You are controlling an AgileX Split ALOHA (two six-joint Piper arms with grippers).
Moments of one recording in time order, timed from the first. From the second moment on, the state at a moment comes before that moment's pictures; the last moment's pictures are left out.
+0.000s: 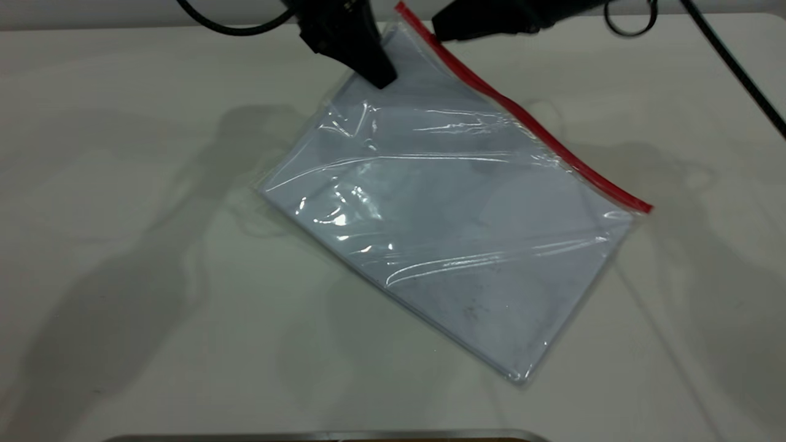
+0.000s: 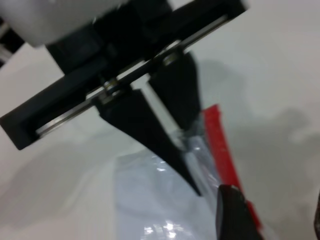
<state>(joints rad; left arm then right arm) -0.32 2.69 -2.30 -0.73 1.17 1.49 0.17 2.40 -1.48 1.54 0.86 -1.71</state>
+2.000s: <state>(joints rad) -0.20 2.65 -2.30 -1.07 1.17 1.57 0.08 2.41 -1.50 1.50 0.96 -1.74</state>
